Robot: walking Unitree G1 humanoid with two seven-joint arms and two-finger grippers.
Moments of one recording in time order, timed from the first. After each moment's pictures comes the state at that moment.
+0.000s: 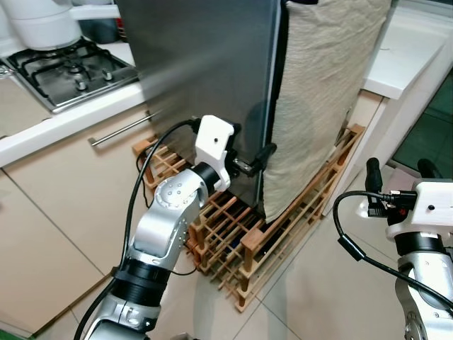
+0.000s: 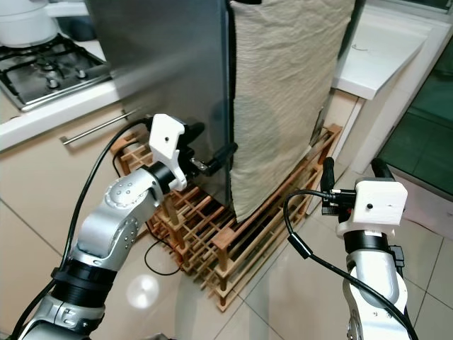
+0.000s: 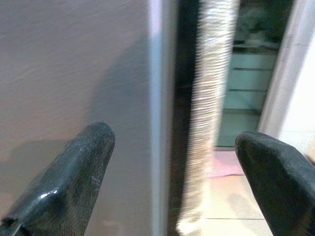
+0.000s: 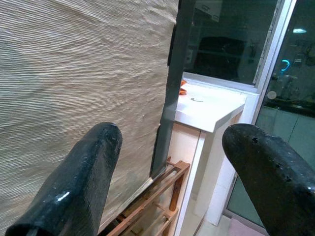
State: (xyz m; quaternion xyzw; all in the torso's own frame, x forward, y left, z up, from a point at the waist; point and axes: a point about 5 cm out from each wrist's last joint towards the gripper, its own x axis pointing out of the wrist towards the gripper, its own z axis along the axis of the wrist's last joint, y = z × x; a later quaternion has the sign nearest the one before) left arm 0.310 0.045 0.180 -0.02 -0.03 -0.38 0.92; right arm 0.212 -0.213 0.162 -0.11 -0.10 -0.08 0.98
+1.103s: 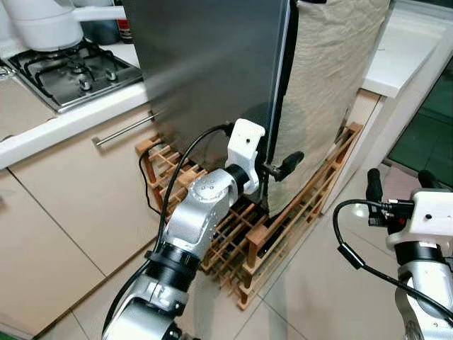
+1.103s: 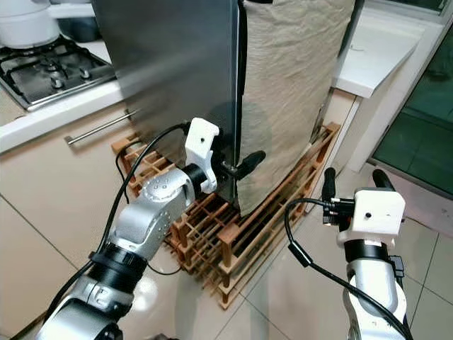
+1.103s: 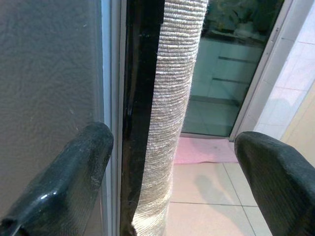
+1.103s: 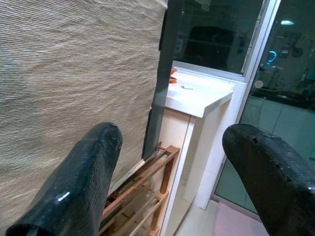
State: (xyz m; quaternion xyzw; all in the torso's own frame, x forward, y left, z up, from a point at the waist) left arm 0.323 0.012 0.163 -0.06 0.02 -0.38 0.92; right arm 0.204 -0.215 0.151 -0.12 -0.08 -0.10 0.99
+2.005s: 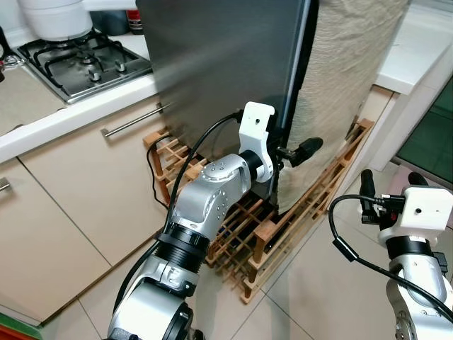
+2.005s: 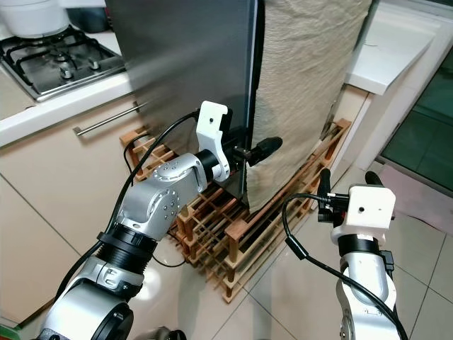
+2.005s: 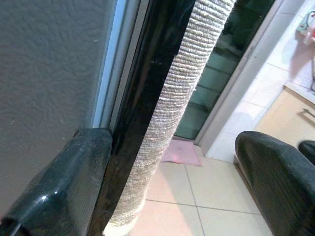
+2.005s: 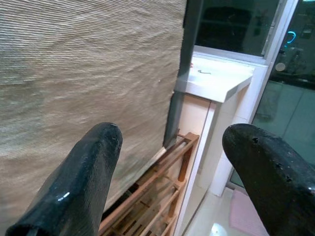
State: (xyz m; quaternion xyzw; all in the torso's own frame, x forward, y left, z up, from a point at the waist) left arm 0.325 -0.012 0.187 -0.14 0.06 -0.44 0.89; right arm 0.219 -0.214 0.142 -0.09 -0.06 -0.10 0.99
